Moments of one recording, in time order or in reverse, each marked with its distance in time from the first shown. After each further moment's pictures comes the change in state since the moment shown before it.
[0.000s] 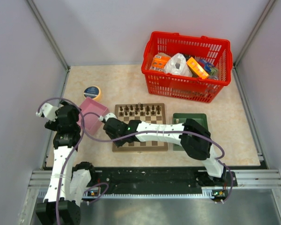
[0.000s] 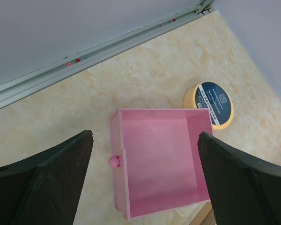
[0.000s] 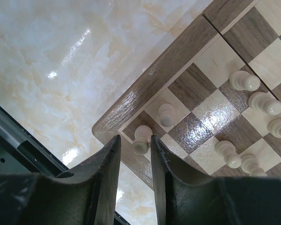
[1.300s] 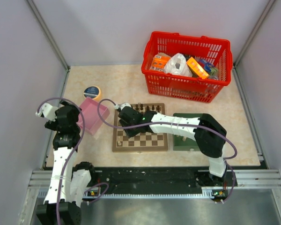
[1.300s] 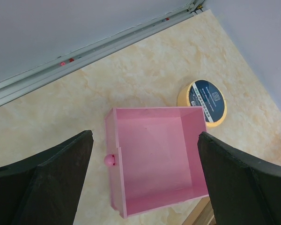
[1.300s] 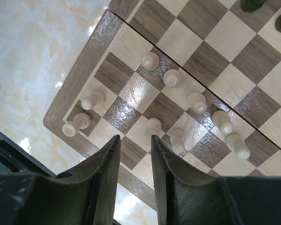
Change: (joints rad) left arm 0.005 -0.016 0.000 0.003 0.030 0.000; right arm -0.138 -0.170 -0.185 0.041 -0.047 0.016
